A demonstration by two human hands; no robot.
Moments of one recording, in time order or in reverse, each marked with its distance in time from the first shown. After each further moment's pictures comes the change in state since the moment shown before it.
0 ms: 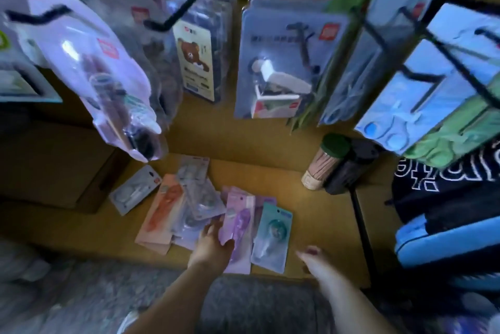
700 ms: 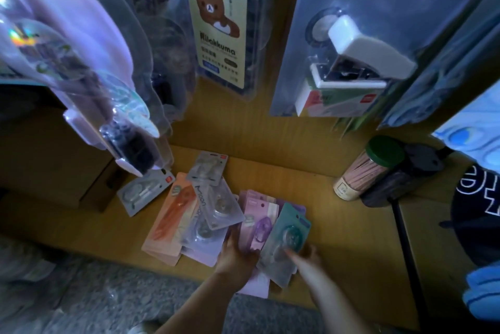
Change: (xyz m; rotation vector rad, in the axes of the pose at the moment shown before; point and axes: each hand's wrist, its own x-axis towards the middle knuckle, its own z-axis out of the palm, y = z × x) left_hand 0.042 -0.012 0.024 -0.317 0.027 -0.084; right_hand 0.064 -0.021 0.062 0.202 -0.124 -0.008
